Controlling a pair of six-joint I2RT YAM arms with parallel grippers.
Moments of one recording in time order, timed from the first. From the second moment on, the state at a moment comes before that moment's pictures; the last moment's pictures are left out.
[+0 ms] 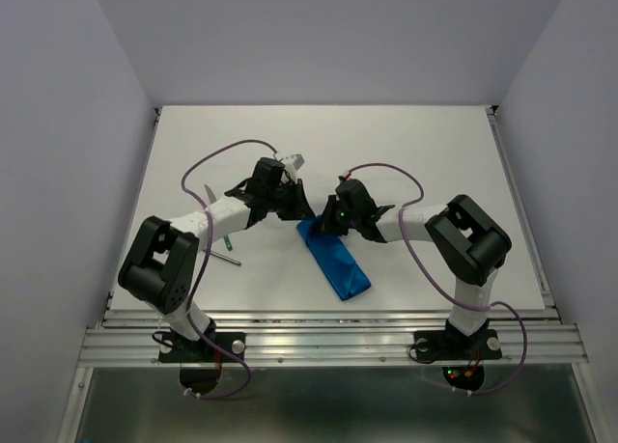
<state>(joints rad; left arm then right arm) -0.51 1.64 0.94 -0.09 0.39 -0.51 0.69 1.87 0.96 0.22 -0.12 0.89</state>
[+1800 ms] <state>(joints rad) -0.51 1.76 0.94 -0.08 0.32 -0.57 0.69 1.86 0.97 0.19 -0.14 0.87</state>
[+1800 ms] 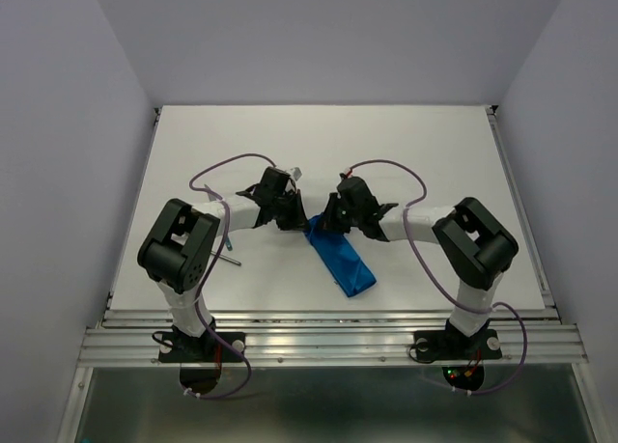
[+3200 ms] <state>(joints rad) -0.52 1.81 1.02 -0.12 0.38 -0.61 0.70 1.63 0.75 0.05 -0.10 0.76</state>
